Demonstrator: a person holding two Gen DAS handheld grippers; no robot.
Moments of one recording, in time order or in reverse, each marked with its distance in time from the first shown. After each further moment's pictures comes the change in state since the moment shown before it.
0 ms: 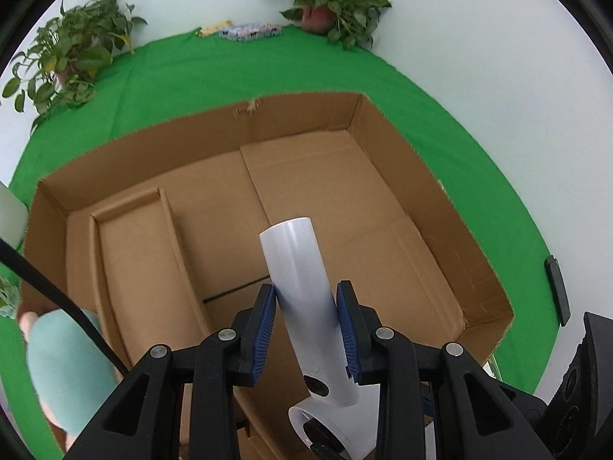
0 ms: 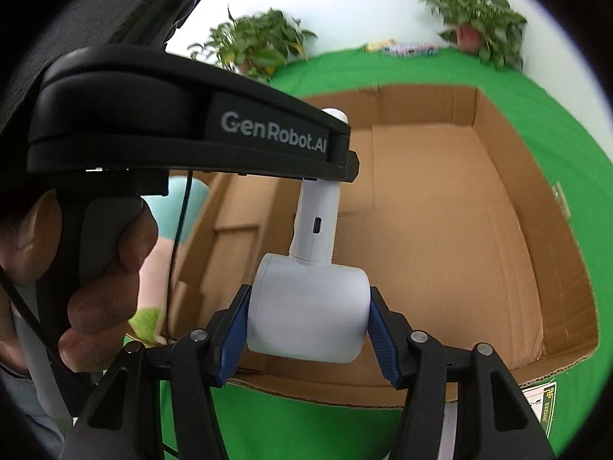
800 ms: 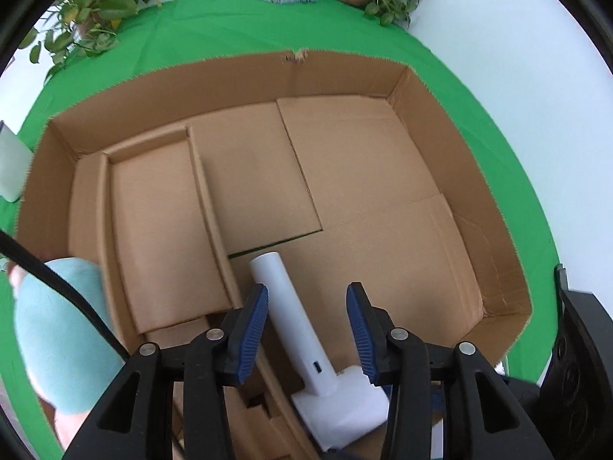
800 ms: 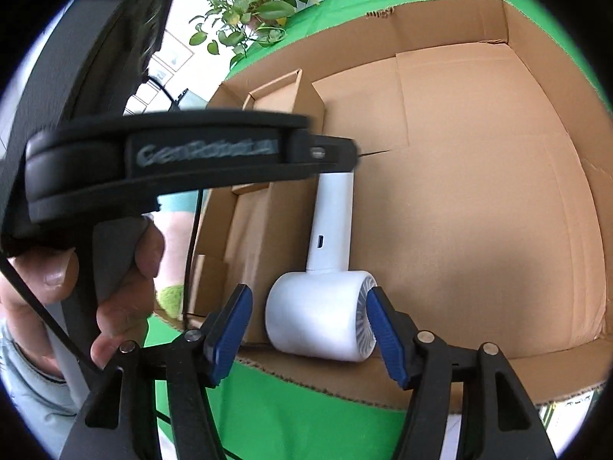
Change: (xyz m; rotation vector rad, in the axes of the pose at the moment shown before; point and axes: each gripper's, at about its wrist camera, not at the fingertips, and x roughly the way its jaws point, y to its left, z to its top) left arm 0.020 0.025 -0.015 -0.106 0.082 0.021; right arm 0.008 -0.008 -0.007 0.112 0.192 0.221
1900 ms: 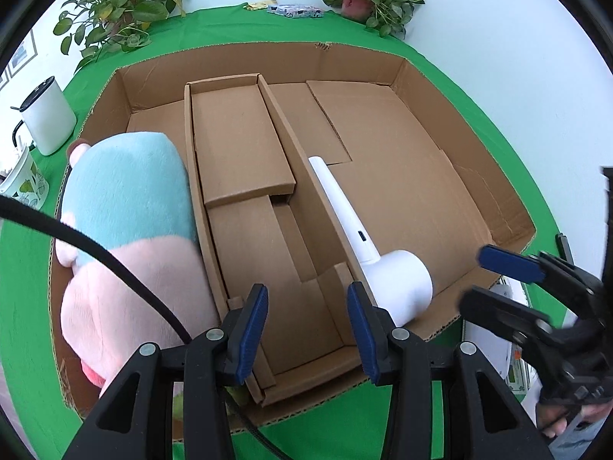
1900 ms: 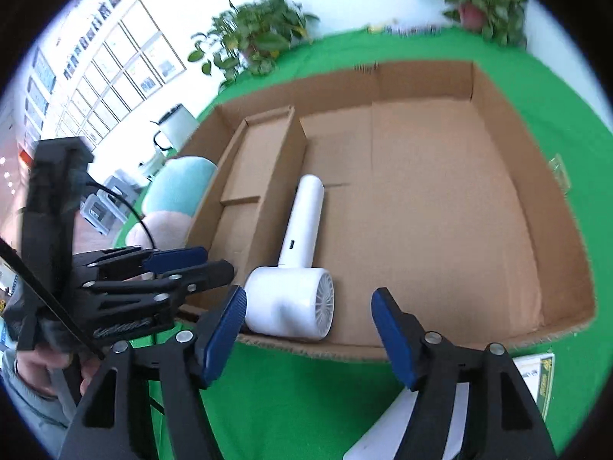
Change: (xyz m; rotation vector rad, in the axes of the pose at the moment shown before) left arm -0.045 0.046 -0.111 0.019 -0.081 0.017; right arm -0.035 0.023 -0.022 -0.109 -0.199 -0.175
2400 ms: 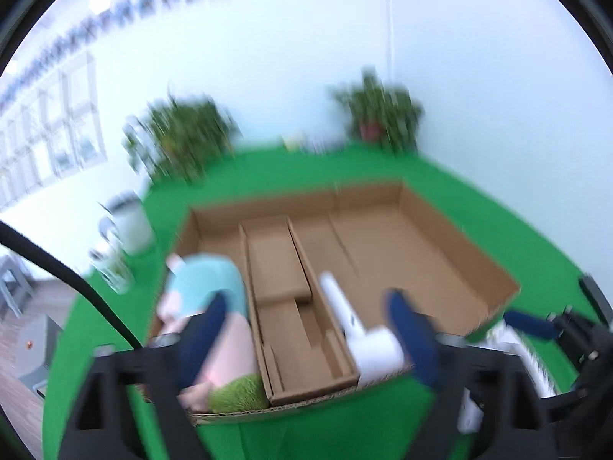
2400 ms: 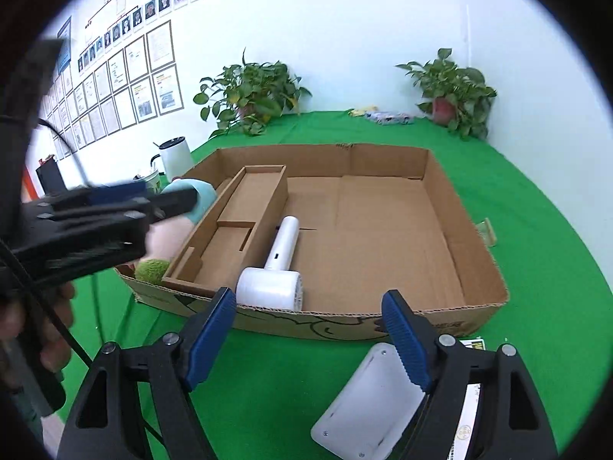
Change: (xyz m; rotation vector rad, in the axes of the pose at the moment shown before) left arm -0.113 -0.067 -0.067 0.054 -0.609 0.260; right arm -0.049 0.028 -0.054 -0.149 -0.285 -0.229
